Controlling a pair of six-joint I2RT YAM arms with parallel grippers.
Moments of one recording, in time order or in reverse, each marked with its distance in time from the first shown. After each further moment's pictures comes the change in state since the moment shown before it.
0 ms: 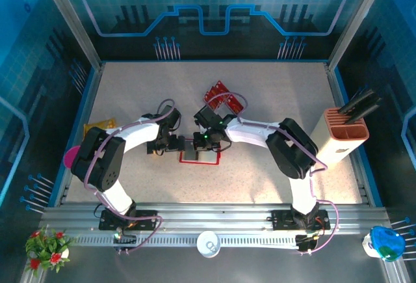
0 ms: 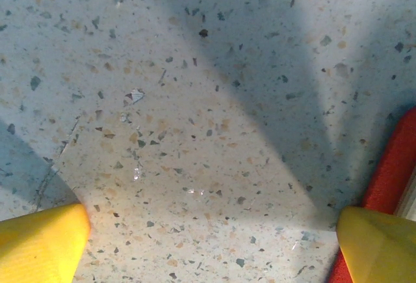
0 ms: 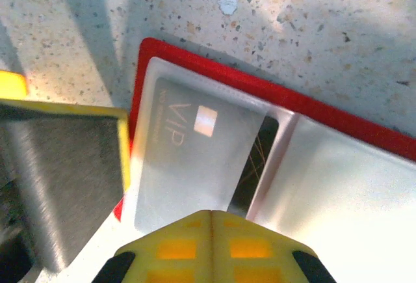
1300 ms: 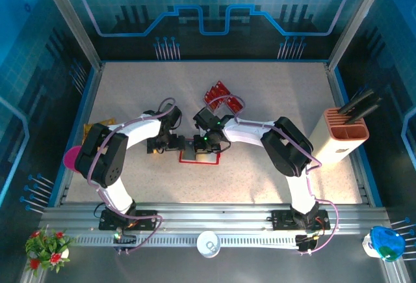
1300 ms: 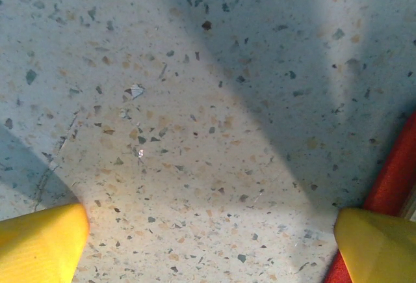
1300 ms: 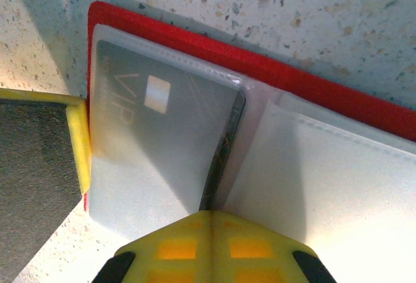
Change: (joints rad) left arm 0.005 0.047 0.054 -0.069 0.014 -0.001; right arm 0.000 0.070 0.032 -0.042 -0.032 0.000
